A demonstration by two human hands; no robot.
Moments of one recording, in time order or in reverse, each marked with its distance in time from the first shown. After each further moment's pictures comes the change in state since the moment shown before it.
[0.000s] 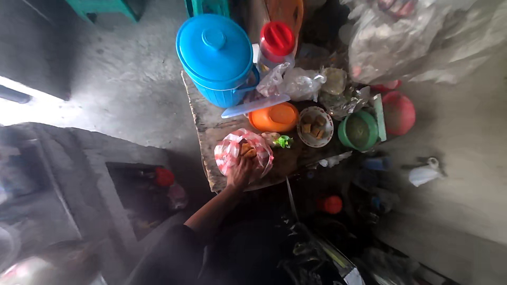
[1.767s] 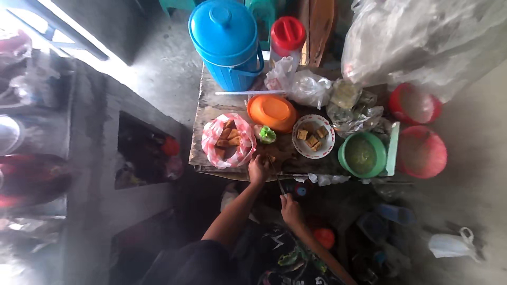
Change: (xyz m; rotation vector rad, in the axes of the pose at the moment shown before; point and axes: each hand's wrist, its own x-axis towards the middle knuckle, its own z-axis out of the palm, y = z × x) left_hand 0.055 0.192 0.066 -0.745 0.418 -0.658; right_hand 0.227 0.093 -0.028 -0.480 -0.309 -0.386
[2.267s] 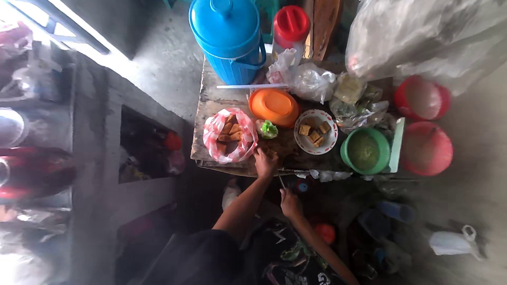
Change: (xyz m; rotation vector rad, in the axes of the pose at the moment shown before) left_hand -0.007 0.026 0.014 -0.009 0.027 -0.181; right_hand 0.015 0.001 0.010 -0.064 -0.044 0.004
